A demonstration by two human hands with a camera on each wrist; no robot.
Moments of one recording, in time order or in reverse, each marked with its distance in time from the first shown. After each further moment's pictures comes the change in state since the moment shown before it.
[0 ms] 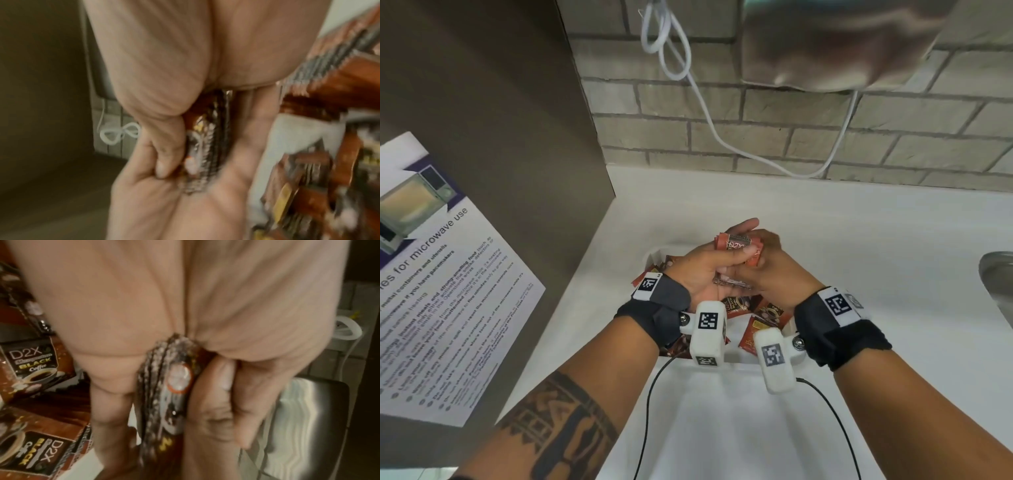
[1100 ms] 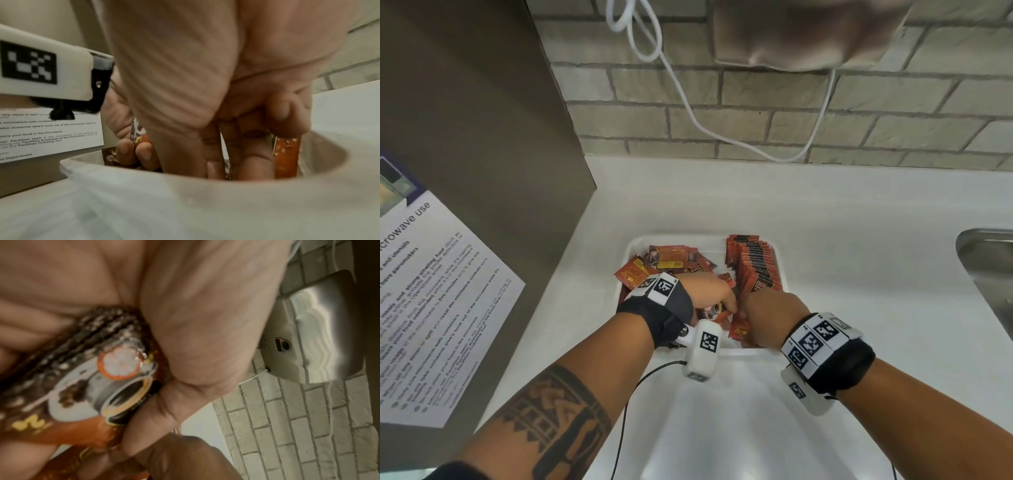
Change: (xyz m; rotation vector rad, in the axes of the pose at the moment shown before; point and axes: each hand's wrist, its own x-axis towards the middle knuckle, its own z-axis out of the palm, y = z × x) left_hand 0.019 -0.036 0.005 0.771 0.256 -0.690; right_hand -0.038 0.052 0.008 -1.222 -0.303 0.178
